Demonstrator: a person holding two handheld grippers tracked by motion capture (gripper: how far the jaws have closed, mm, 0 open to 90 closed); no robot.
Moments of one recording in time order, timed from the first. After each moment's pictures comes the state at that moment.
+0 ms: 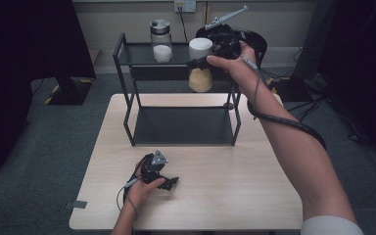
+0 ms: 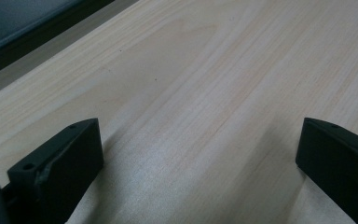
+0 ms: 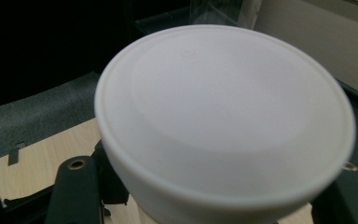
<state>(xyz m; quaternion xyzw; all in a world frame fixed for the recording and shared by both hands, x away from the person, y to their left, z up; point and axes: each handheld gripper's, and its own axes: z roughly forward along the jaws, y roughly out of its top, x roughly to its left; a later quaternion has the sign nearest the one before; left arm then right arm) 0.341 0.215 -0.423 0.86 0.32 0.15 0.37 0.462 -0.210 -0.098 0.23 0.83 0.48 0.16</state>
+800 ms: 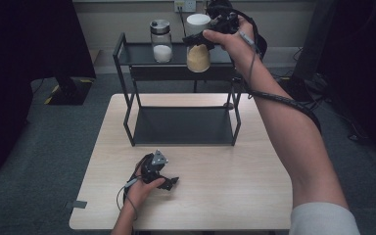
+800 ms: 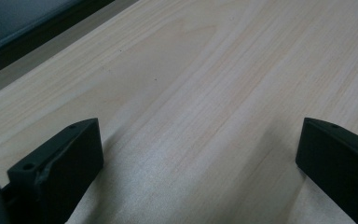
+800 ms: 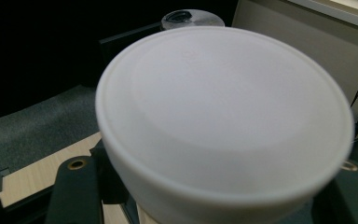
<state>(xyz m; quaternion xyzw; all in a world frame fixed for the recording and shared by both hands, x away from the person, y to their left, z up) 0.341 0.215 -0.423 0.86 0.32 0.15 0.37 0.479 -0.199 -0.057 0.25 0.82 0.48 0.18</state>
